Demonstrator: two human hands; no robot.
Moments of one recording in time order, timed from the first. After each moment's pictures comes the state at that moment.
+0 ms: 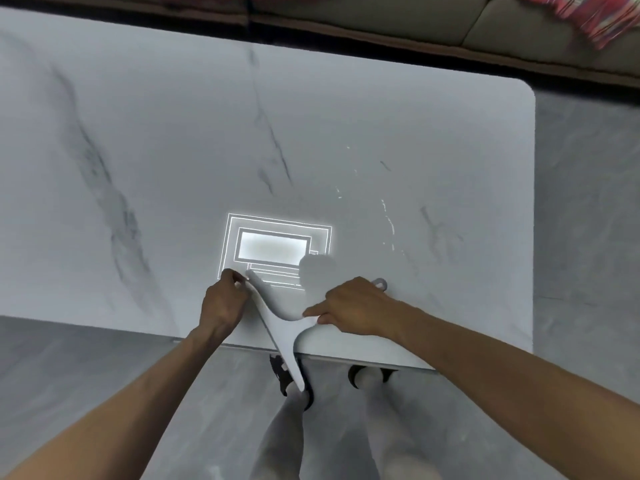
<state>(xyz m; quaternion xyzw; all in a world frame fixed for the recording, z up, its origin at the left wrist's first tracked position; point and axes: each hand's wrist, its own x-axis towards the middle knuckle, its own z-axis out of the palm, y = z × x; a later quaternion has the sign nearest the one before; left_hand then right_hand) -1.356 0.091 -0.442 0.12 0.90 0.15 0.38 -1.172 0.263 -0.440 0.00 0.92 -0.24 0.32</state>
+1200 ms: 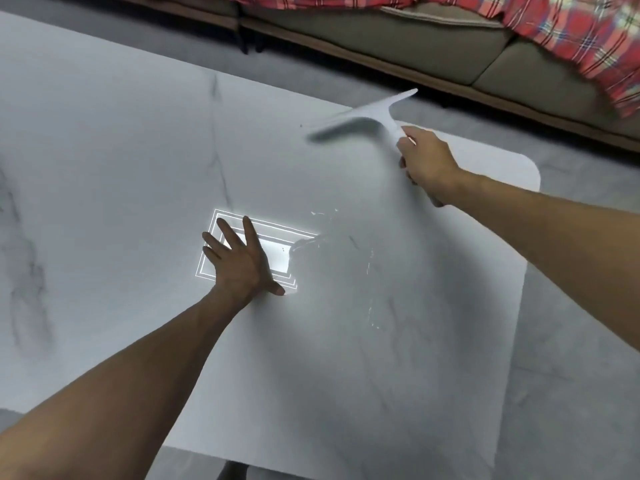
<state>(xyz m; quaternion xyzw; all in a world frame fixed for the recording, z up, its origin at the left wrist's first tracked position) -1.394 0.342 -0.538 0.23 0.91 -0.09 0.33 -1.296 0.648 -0.428 0.47 0.78 -0.40 0.06</state>
